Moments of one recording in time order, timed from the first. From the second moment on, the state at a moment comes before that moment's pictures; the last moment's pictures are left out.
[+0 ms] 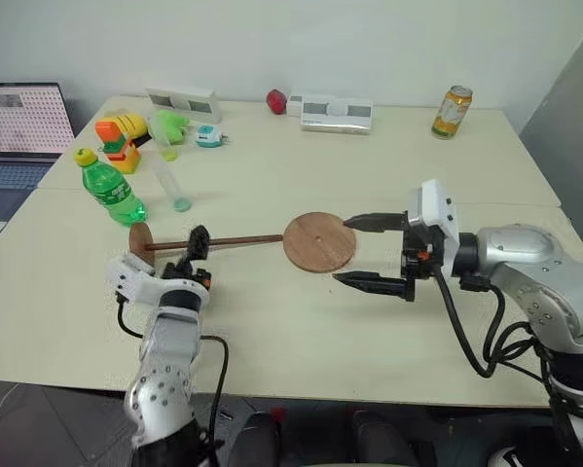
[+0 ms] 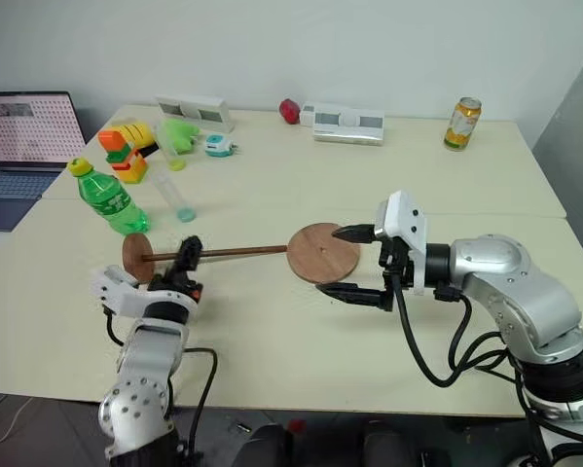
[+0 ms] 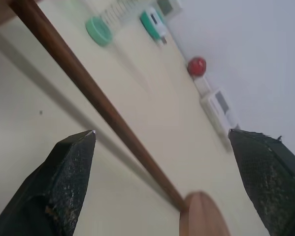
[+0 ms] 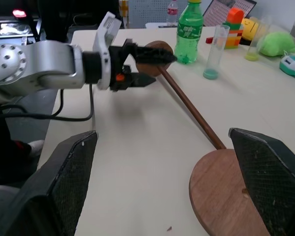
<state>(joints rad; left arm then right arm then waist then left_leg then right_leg) -0.14 -0.08 0.42 -0.36 -1.03 0.38 0.32 -0.54 -0.69 0.07 -0.50 0.61 0.75 0.95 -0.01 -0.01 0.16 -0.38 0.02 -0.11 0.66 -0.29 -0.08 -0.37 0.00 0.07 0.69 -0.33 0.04</state>
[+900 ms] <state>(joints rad) -0.32 -0.08 0.52 0.04 -1.06 0.22 0.12 -0.60 -0.68 0.02 -0.57 0.84 0.91 0.78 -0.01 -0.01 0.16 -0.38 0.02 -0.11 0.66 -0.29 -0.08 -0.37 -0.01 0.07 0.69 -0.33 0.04</state>
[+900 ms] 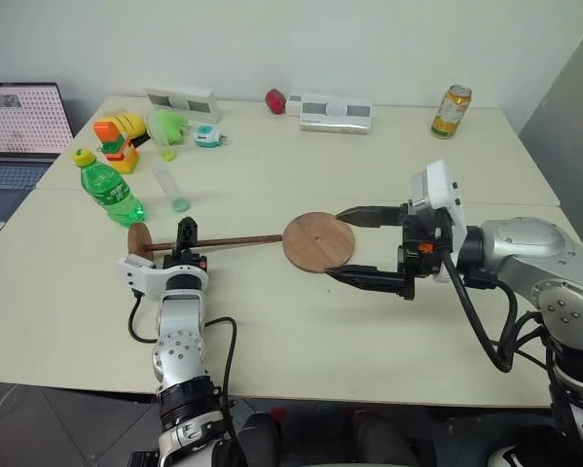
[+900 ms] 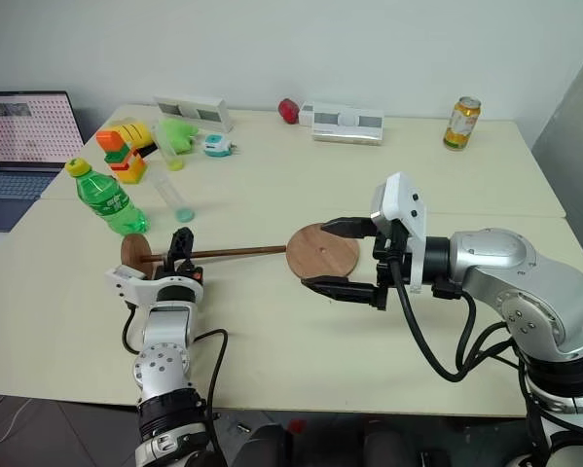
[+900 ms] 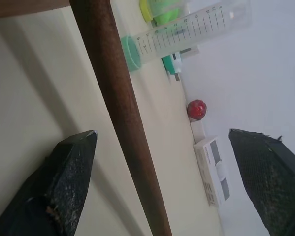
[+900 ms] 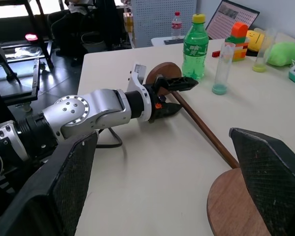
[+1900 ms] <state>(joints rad) -0.29 -0.01 0.56 -0.10 -1.15 0.26 0.23 -0.63 -0.63 -0.03 -0.55 0.94 0.93 0.68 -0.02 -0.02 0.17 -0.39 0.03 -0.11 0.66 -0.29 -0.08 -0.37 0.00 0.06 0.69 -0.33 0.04</state>
